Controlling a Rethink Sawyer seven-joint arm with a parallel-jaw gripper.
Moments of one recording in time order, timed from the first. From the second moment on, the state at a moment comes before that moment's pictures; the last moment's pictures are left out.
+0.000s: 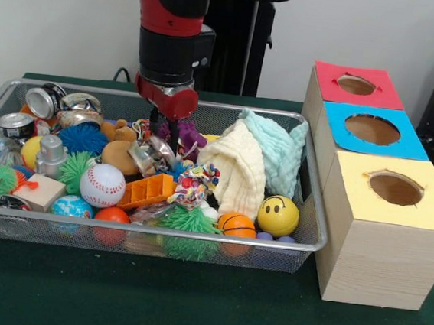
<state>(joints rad) -0.47 -0.53 0.01 2.00 0.24 0.00 1.98</state>
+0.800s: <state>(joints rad) -0.48 -0.49 0.02 1.99 0.22 -0.04 1.98</state>
